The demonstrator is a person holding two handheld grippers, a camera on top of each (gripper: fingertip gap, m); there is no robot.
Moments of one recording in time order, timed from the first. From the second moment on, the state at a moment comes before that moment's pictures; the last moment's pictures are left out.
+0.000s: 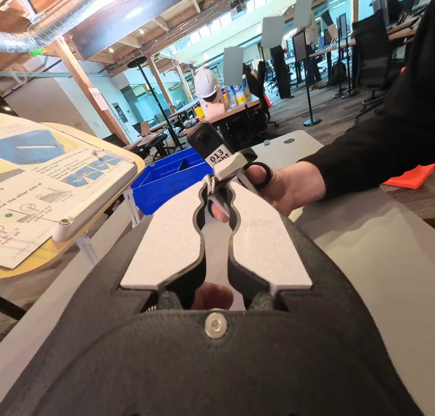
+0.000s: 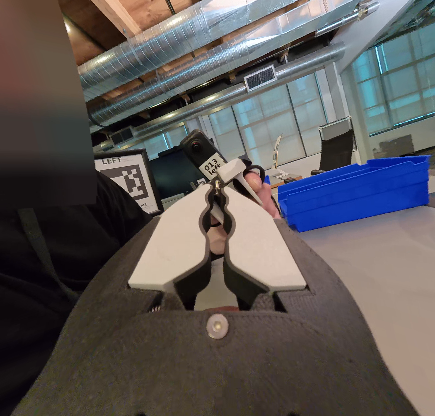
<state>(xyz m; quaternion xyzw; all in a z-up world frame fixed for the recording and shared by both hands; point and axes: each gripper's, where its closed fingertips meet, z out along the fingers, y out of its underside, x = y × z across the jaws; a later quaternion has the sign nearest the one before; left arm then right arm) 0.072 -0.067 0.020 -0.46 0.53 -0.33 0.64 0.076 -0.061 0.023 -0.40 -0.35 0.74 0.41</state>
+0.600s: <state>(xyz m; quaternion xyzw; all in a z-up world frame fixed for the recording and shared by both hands) 0.068 -0.065 0.023 -0.50 0.49 -0.43 0.57 0.074 -0.065 0.022 -0.41 -0.39 0.68 0.46</state>
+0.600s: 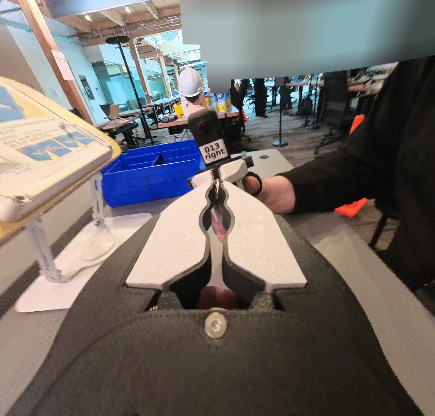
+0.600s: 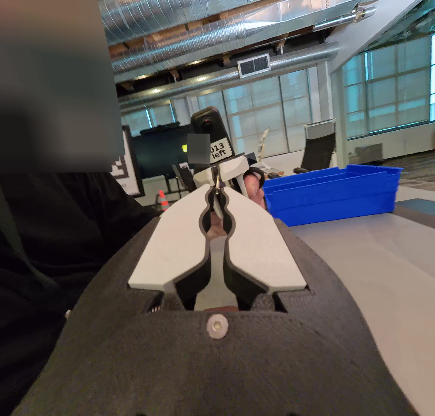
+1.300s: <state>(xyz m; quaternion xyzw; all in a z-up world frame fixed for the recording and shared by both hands) 0.066 -0.082 0.010 -0.51 0.34 -0.68 0.41 0.072 -0.081 0.009 -0.35 -0.63 0.29 0.62</state>
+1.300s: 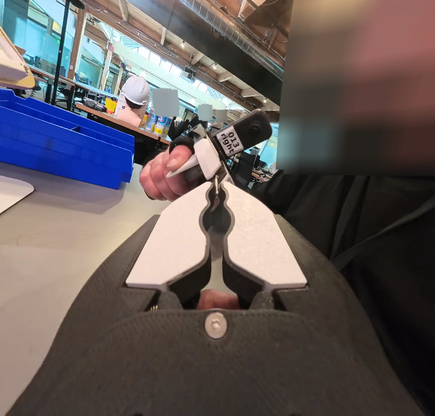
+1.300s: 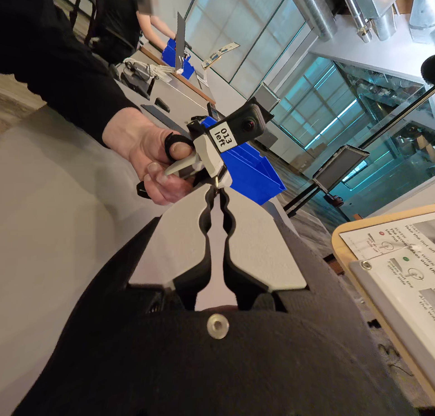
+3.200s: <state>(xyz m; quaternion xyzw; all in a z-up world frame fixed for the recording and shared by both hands) 0.070 -0.074 0.006 -0.48 0.53 -0.32 0.62 0.074 -0.070 0.005 -0.43 -0.40 0.72 0.38</state>
